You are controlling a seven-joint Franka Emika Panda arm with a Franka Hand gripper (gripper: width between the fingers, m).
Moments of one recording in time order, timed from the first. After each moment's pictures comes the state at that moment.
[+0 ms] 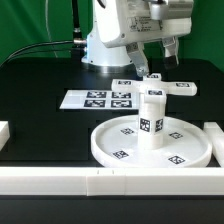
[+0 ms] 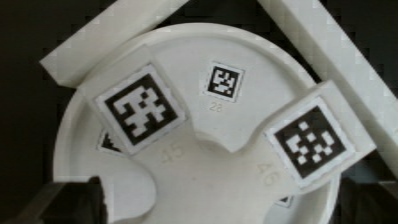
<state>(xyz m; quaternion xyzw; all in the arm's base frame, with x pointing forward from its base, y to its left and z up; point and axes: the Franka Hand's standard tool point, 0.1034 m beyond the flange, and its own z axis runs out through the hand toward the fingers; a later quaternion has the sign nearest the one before) 0.553 0.046 0.131 -0.50 0.85 0.03 0.18</state>
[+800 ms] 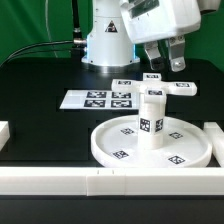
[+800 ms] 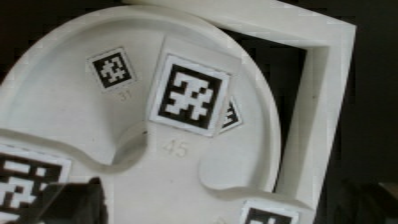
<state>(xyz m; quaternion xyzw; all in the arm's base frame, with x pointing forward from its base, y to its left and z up) 0.561 0.054 0.135 -0.80 0.58 0.00 0.17</state>
